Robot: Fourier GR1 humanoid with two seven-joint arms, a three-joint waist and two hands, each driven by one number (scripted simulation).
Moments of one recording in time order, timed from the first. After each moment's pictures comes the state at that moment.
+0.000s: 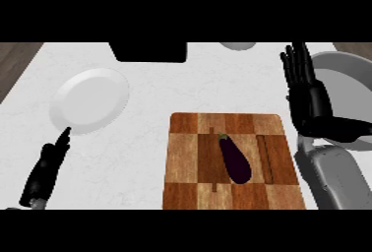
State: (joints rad) left arm -0.01 0.59 -0.36 -1.31 0.27 0.38 0.13; right arm -0.39 -0.23 0.12 -1.48 -0.19 -0.23 -0.20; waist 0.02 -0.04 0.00
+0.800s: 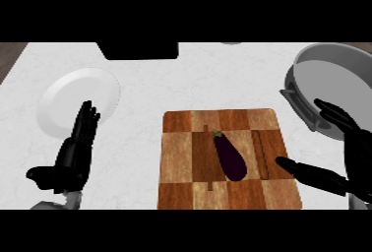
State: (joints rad) left arm -0.03 0.35 -0.32 -1.57 0.31 0.44 -0.15; right arm 0.00 -0.42 0.11 -1.78 0.07 -0.25 -0.55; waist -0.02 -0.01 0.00
